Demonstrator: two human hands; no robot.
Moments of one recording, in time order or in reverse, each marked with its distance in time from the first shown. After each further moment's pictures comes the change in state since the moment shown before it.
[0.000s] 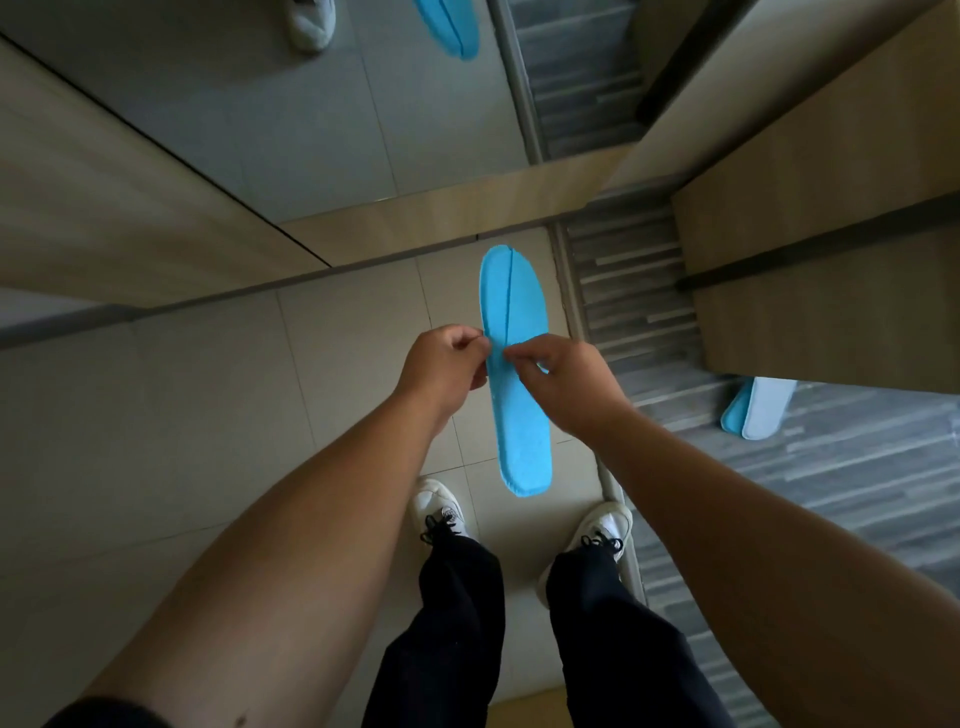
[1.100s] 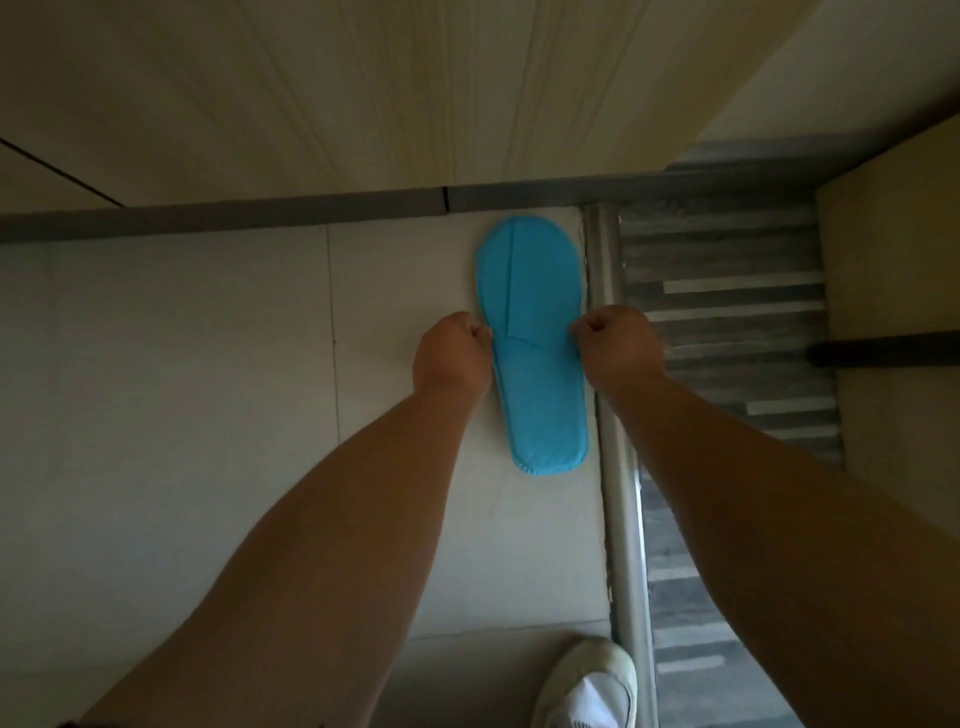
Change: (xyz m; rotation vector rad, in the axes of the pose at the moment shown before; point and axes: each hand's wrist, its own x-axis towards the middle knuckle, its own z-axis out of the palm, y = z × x) left_hand 0.376 -0.168 0.144 0.356 0.347 0.093; right_hand 0.327 0.287 0.108 -0.048 0.145 0.229
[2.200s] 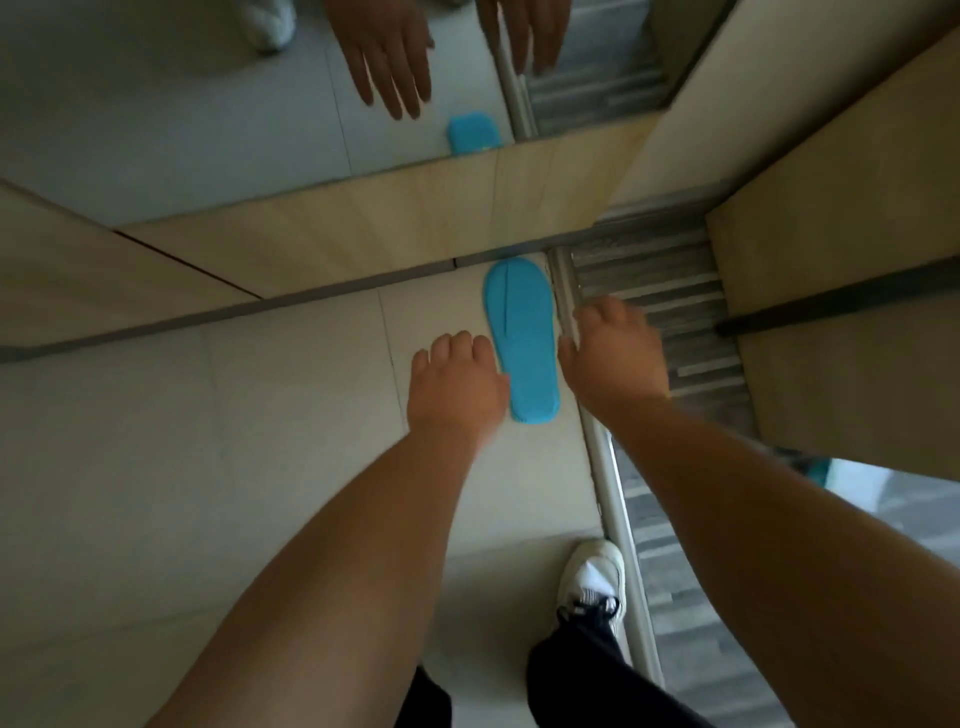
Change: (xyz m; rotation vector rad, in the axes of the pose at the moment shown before) left_hand -0.160 0.082 -0.139 0.835 -0.044 0.409; right_hand -0.161 -0.074 -0.111 -0.485 0.177 -0.294
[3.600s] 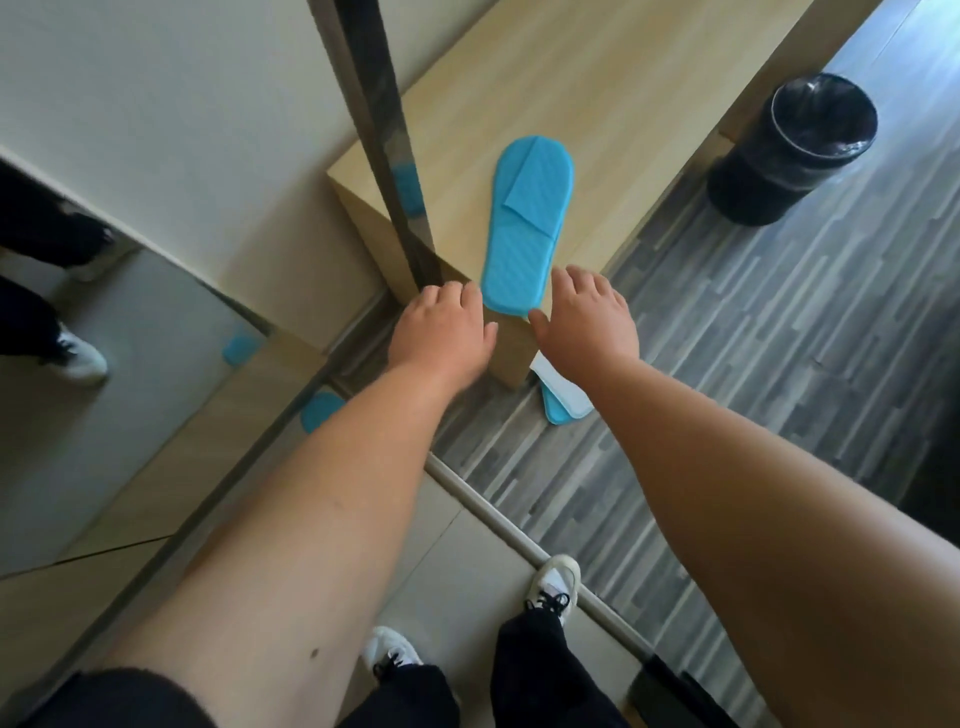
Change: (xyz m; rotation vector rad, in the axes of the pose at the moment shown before) left_hand -0.161 0.383 -0.248 0.341 0.150 0.748; right_hand -0.255 0.260 -0.309 0.215 0.226 0.564
